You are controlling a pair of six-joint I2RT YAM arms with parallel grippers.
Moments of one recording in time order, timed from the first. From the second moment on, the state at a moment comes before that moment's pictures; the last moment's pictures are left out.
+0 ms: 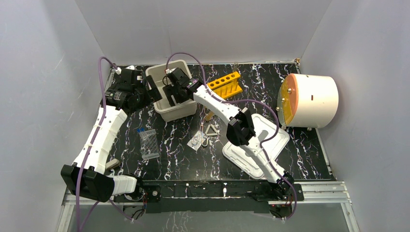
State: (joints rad) left arm -0.22 1.28 1.37 -0.92 -0.16 -0.58; right arm 0.87 2.61 2.64 -0.92 0.09 0.24
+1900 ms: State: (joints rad) left arm -0.36 1.35 1.45 -0.76 0.17 -0.45; right arm 0.58 1.91 1.38 -0.49 0.35 0.98
